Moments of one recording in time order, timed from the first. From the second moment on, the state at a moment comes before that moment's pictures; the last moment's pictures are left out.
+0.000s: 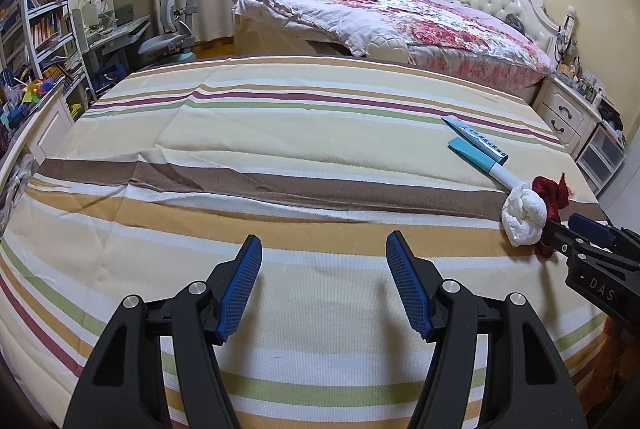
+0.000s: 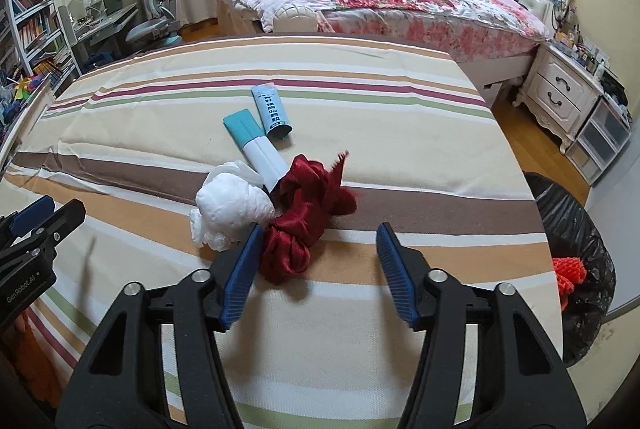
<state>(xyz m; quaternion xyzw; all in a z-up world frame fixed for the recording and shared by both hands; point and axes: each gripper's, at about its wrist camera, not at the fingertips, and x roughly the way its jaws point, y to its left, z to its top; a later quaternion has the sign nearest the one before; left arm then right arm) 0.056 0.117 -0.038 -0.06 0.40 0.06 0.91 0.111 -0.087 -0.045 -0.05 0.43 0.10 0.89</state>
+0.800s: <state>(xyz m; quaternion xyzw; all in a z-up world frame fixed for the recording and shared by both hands) 0.064 0.091 -0.037 -0.04 0.40 0.03 0.91 0.118 -0.110 -0.049 -0.05 0.43 0.09 0.90</state>
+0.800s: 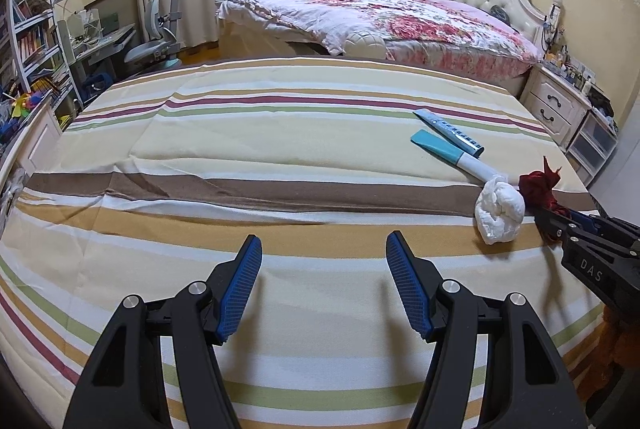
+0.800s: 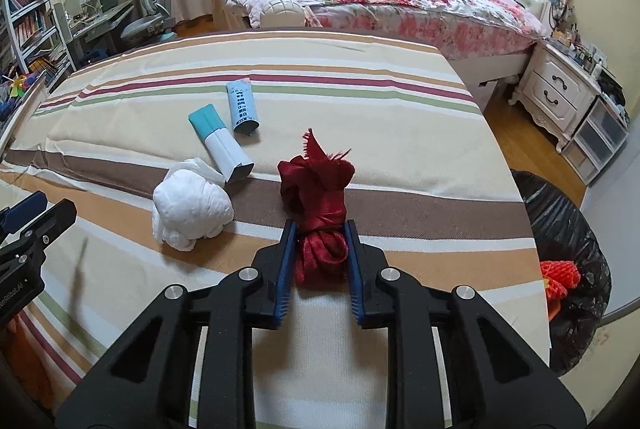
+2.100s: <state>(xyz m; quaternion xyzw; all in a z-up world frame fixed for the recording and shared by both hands) 0.102 -0.026 -0.046 0.05 0.40 -0.03 0.91 0.116 -0.177 -0.052 0.00 0.42 0.06 0.91</state>
